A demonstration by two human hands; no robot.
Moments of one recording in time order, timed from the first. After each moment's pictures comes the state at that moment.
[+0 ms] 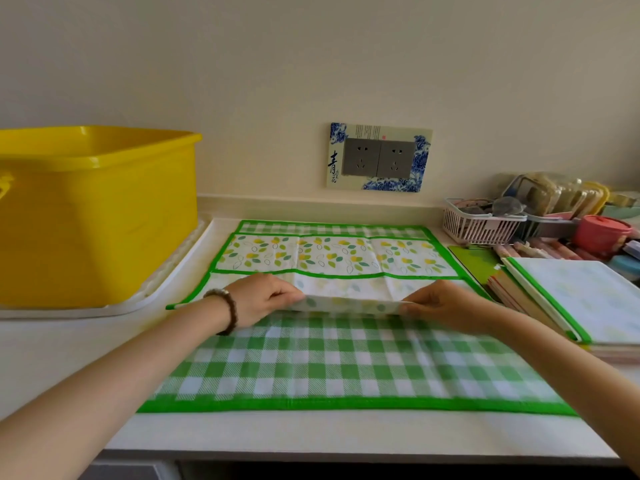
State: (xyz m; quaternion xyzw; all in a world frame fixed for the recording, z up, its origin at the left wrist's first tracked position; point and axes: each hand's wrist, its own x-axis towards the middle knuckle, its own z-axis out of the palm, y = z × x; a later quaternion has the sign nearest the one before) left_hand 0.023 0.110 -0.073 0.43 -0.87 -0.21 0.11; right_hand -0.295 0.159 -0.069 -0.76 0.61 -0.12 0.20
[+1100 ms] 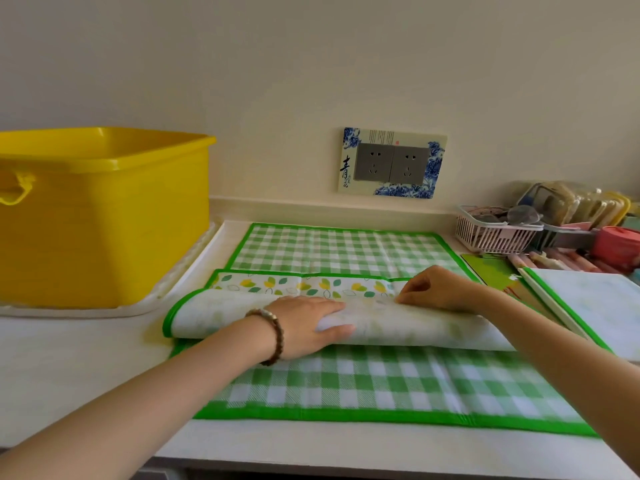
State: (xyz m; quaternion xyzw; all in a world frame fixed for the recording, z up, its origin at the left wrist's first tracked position) left_hand -0.012 0.140 -0.074 0.44 -0.89 -0.12 0.00; right_hand -0.288 0.104 -0.064 -0.72 0.65 -0.13 0.22
